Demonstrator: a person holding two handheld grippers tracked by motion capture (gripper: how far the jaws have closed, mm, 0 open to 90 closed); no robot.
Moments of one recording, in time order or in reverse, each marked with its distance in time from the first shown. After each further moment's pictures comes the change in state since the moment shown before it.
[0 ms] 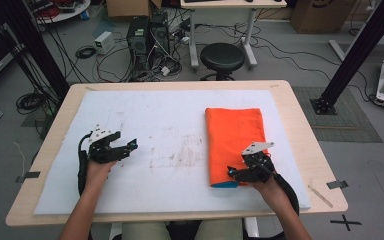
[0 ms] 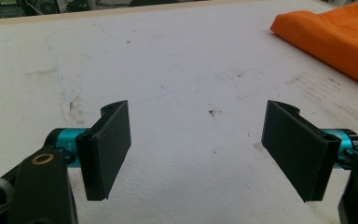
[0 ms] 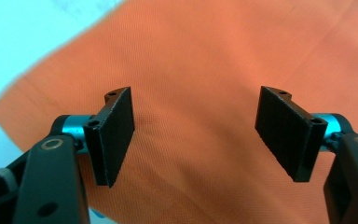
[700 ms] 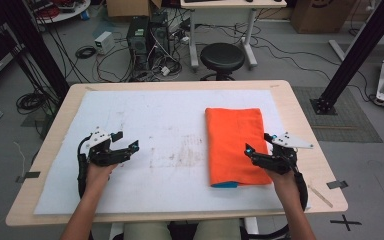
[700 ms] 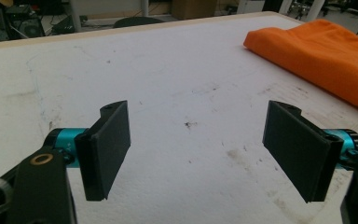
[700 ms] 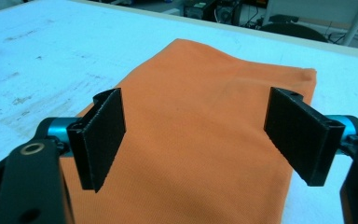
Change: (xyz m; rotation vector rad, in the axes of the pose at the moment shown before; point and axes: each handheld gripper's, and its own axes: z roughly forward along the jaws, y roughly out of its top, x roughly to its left) left arm -0.009 -0.002 -0.008 -0.067 -0.069 0.037; right arm -0.036 -0.009 -0.037 -0.383 -0.142 0.161
